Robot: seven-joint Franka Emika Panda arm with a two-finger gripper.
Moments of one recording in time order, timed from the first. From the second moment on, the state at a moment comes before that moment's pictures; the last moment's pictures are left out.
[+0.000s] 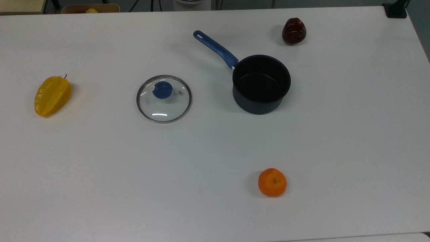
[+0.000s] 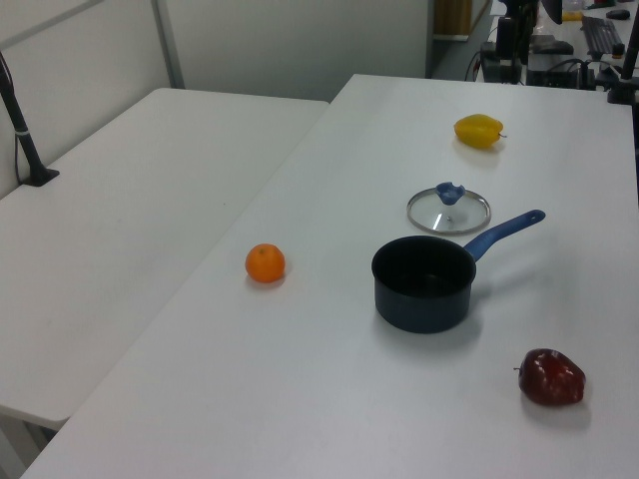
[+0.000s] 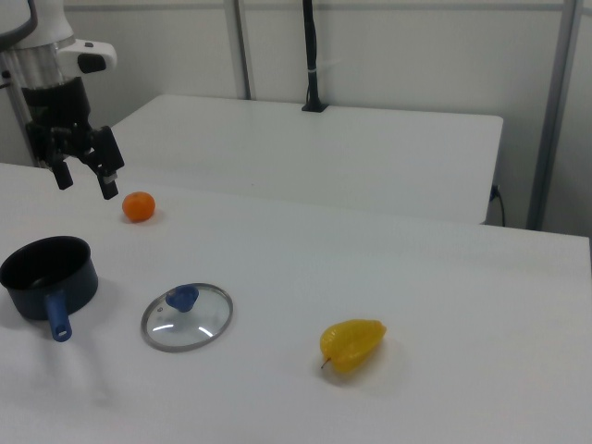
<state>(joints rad) 0.01 -0.08 0.04 -1.68 -0.06 1.57 0.09</state>
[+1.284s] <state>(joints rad) -0.03 0.02 0.04 -2.00 -0.05 2.12 0.04</state>
